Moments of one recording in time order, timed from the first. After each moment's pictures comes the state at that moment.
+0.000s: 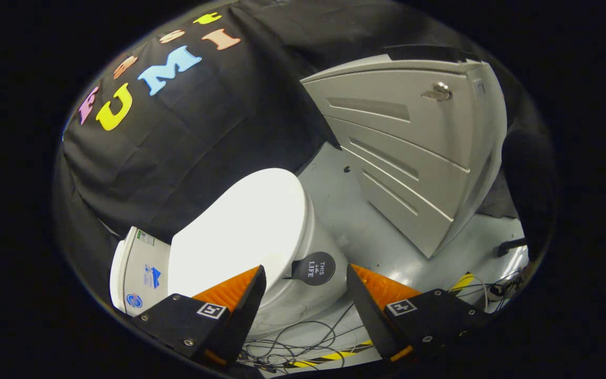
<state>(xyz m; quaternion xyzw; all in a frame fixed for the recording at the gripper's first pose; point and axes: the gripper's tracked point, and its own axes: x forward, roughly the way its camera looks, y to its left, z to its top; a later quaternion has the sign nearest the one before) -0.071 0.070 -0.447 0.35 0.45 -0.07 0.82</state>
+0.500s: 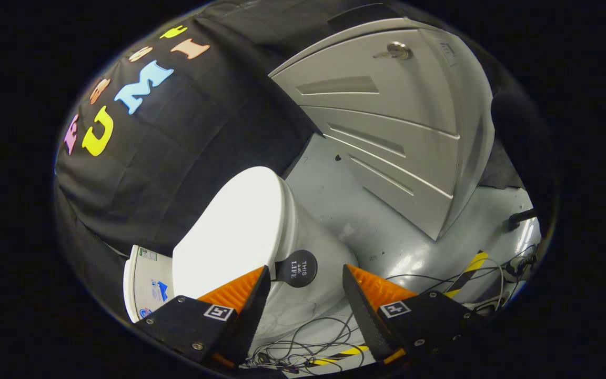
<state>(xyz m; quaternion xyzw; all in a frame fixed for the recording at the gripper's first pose) -0.073 0.066 -0.475 0.41 0.45 -0.09 0.79</state>
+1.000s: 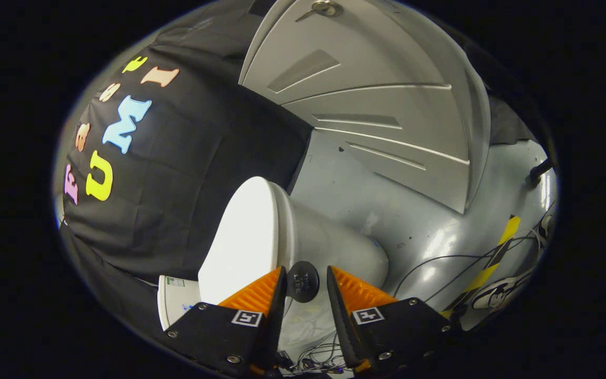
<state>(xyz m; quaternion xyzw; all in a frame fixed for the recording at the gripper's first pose) -0.052 0.072 -0.493 0.52 0.41 -0.09 0.74</state>
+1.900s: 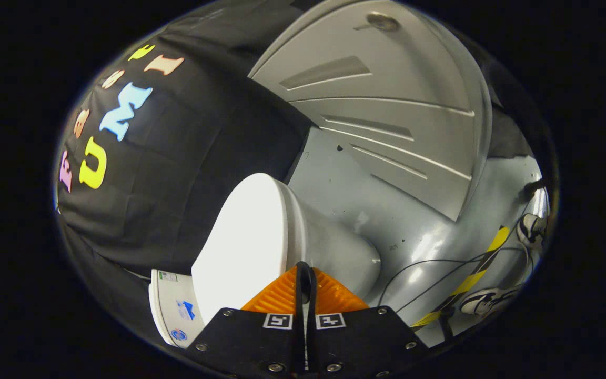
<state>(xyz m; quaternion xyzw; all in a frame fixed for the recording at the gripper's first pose) -0.046 0.070 -0.479 0.46 0.44 -0.09 0.77</state>
